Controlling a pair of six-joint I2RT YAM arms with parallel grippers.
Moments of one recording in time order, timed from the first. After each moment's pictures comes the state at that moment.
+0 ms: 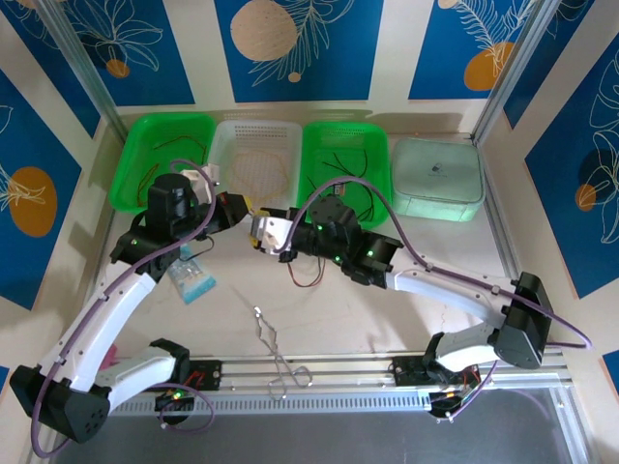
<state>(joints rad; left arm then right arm) -0.40 1.02 1.06 -0.49 0.37 -0.69 1.03 1.37 1.14 0.00 -0.12 -0.67</state>
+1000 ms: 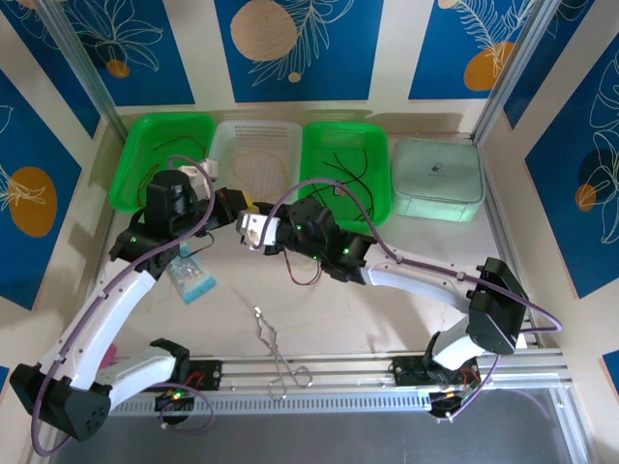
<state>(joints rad) -0.40 1.03 1.09 -0.49 0.35 -0.69 1.03 1.51 1.17 0.12 0.05 -0.74</state>
